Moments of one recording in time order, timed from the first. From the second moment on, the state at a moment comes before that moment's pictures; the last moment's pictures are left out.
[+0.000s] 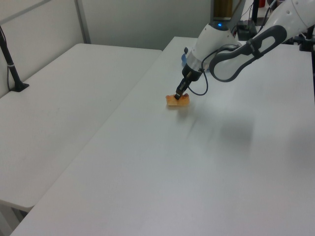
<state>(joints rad) 0.02 0.57 0.06 -1.68 -0.09 2.74 0.12</state>
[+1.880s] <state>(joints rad) 0.01 0.00 0.06 -1.65 0.04 1.68 0.19</state>
